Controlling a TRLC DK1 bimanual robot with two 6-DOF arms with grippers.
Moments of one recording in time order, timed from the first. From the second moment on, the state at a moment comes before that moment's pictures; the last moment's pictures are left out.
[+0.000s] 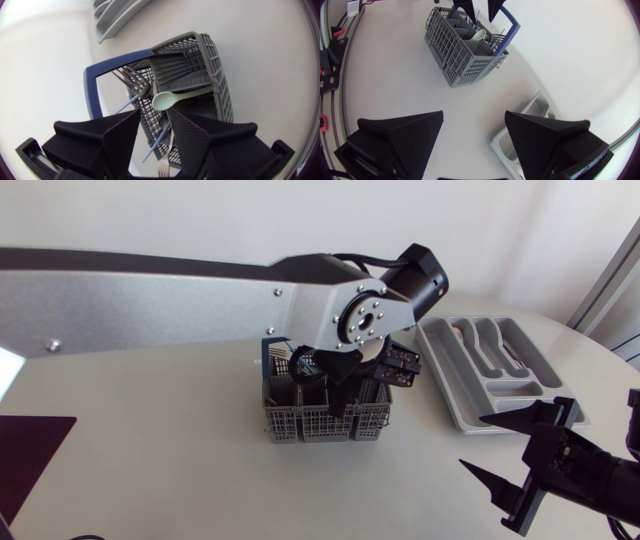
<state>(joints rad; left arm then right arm) -0.94 2.01 1.68 -0.72 -0.48 1.10 -0.06 0.59 0.34 -0.46 -0.48 -0.99</state>
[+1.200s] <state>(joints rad) -0.91 2.11 1.75 -0.82 -0.42 1.02 -0.05 0.57 0.33 -0.46 -0.48 -0.99</state>
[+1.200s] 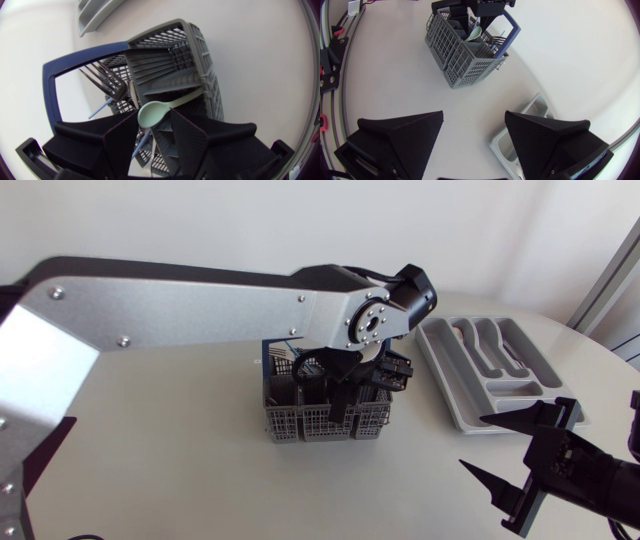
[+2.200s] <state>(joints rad) -0.92 2.11 1.75 -0.98 -0.40 0.99 -0.05 0.53 0.32 -0.47 -0.48 -1.00</state>
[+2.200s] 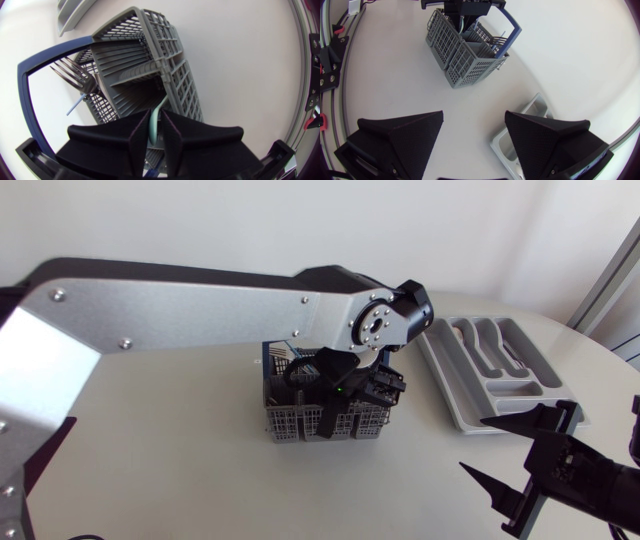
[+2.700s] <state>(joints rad) -0.92 2.06 1.75 -0.98 -0.40 0.99 -0.03 0.50 0.32 -0.51 -0.45 -0.99</state>
